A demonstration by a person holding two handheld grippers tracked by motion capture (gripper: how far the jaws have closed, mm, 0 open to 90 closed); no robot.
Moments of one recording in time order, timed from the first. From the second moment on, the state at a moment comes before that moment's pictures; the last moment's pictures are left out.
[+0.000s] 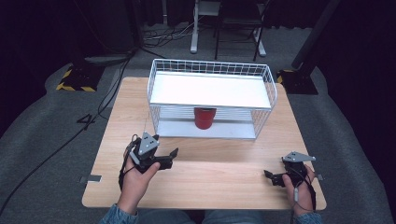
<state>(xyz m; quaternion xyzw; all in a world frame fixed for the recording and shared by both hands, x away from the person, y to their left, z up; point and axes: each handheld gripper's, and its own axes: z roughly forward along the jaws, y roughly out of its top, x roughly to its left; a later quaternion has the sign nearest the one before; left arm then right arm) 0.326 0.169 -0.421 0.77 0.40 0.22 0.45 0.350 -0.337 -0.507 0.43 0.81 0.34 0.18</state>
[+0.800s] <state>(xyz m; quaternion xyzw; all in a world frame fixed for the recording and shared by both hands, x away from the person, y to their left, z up) 0.318 0.229 -0.481 0.80 0.44 0.17 0.37 0.350 -0.337 -0.507 0.43 0.81 0.34 0.18</state>
